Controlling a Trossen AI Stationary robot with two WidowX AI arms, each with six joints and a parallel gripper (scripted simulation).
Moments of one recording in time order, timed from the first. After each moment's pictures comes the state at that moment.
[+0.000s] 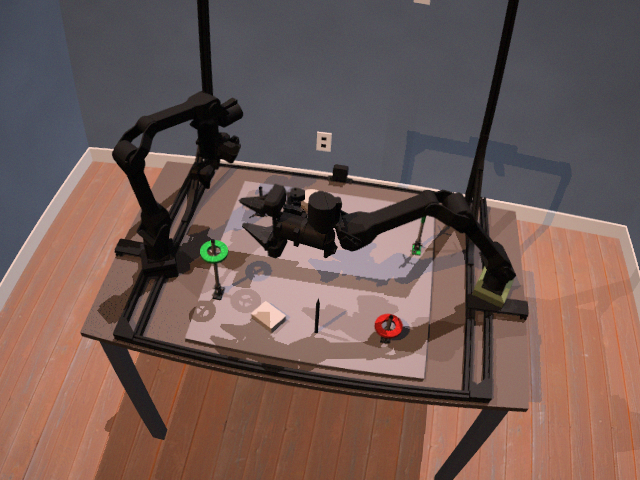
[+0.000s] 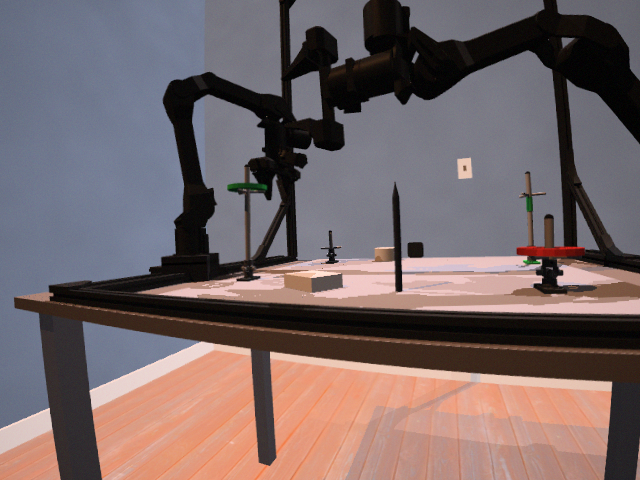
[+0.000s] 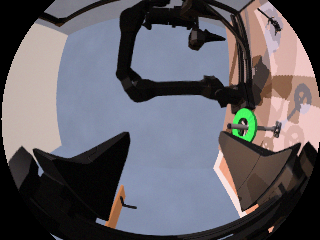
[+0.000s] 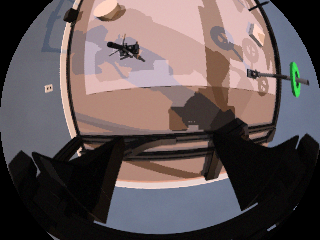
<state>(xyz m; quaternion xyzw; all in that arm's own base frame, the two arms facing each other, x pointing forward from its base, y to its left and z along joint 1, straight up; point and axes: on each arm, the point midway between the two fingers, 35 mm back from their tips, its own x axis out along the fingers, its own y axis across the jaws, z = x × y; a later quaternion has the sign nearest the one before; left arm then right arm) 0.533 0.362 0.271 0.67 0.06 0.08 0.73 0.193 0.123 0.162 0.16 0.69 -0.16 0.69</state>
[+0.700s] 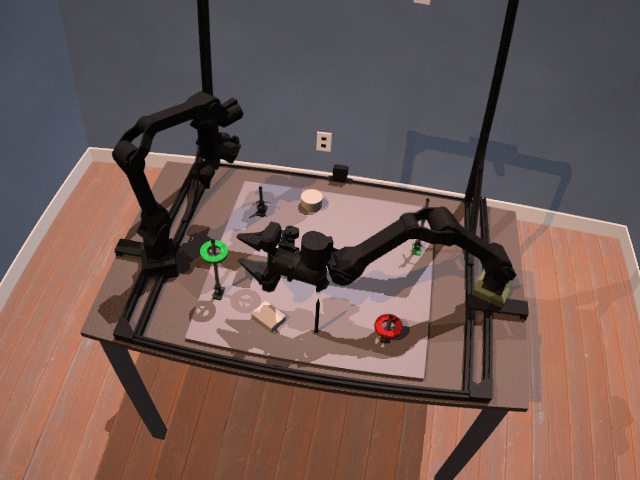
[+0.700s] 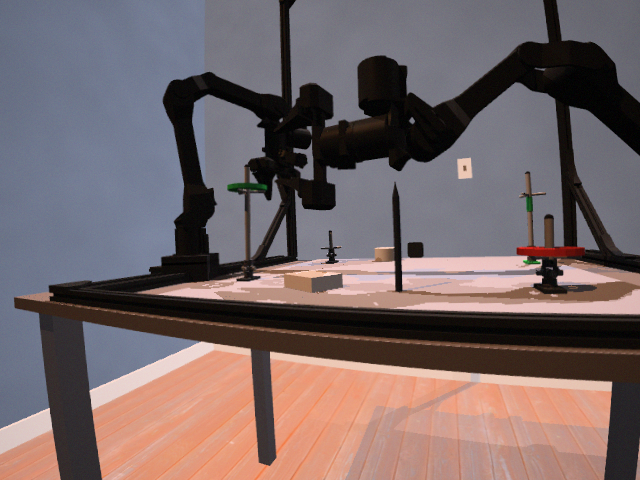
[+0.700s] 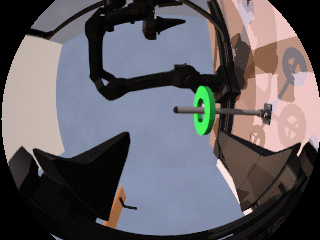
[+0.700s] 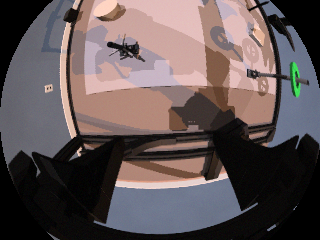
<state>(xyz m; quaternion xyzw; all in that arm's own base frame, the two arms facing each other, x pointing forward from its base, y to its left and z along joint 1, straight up) 0.536 0.383 0.173 0.70 0.06 0.08 0.71 0.193 0.123 0.162 0.16 0.69 -0.16 0.69</state>
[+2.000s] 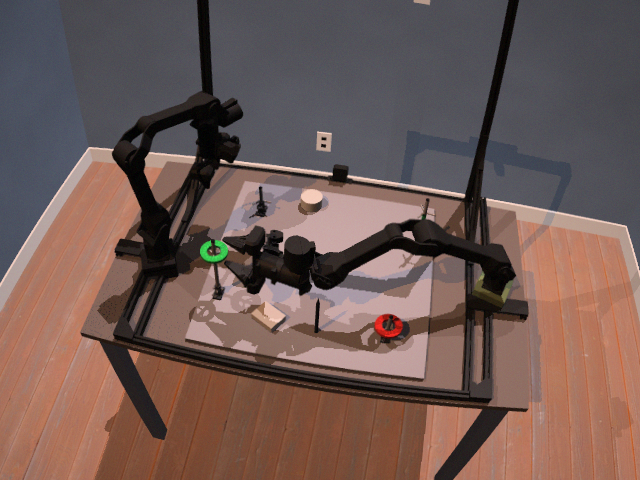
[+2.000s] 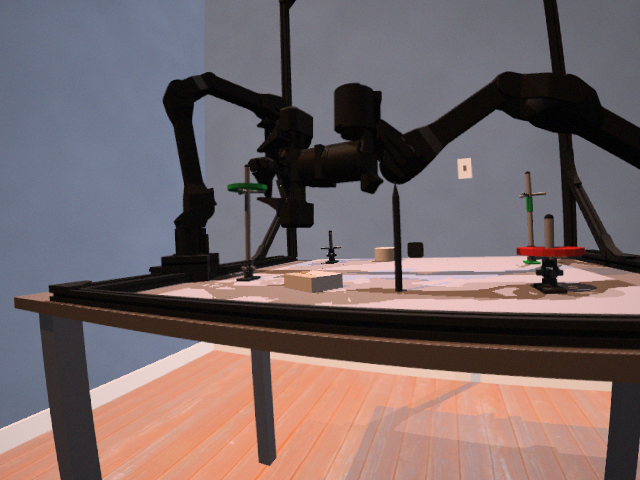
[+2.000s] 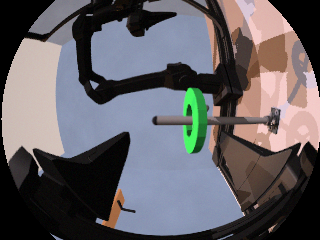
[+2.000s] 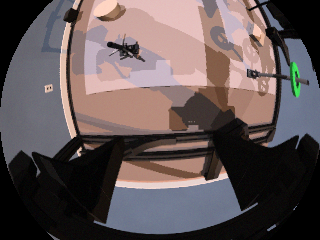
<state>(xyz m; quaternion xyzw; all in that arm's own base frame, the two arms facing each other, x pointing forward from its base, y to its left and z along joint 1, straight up) 0.574 0.391 0.147 0.71 0.05 0.08 0.70 0.193 0.123 0.162 0.16 0.69 -0.16 0.69</state>
